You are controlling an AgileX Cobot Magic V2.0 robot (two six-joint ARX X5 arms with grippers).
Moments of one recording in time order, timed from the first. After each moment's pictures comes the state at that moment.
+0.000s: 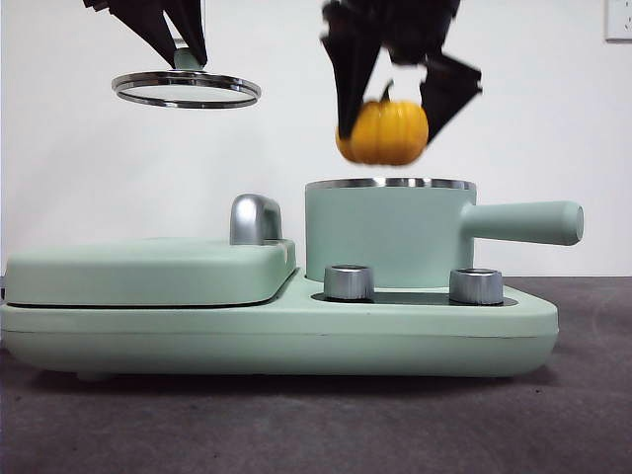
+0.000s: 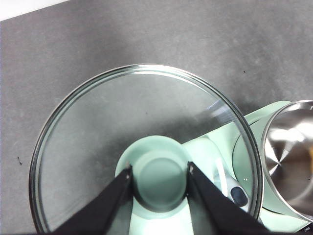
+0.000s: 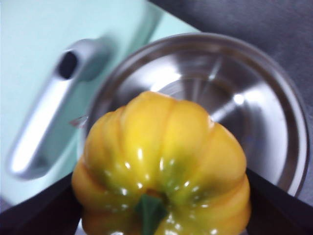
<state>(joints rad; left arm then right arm) -0.29 2.02 2.49 -1.34 0.15 0.09 0.49 1.99 2.08 -1.31 -0.18 0.07</state>
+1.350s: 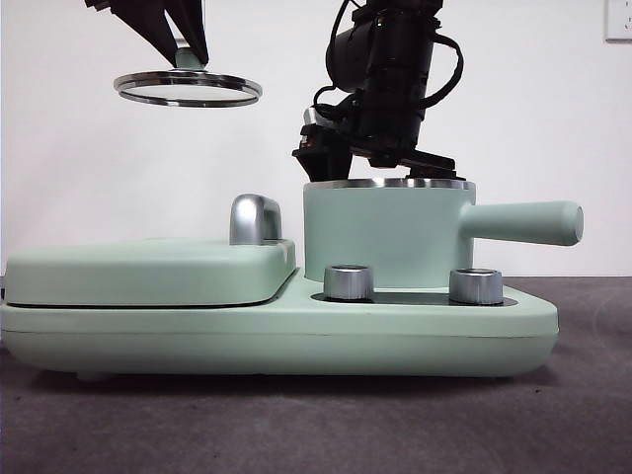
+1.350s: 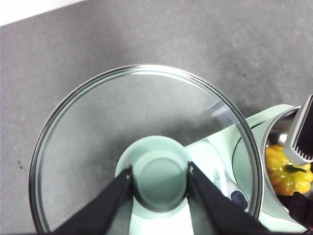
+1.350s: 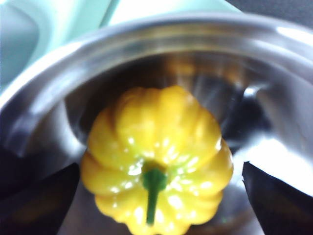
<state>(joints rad) -0.29 2.02 2.49 -1.32 0.15 0.09 0.52 2.18 2.09 -1.30 -0.12 0.05</state>
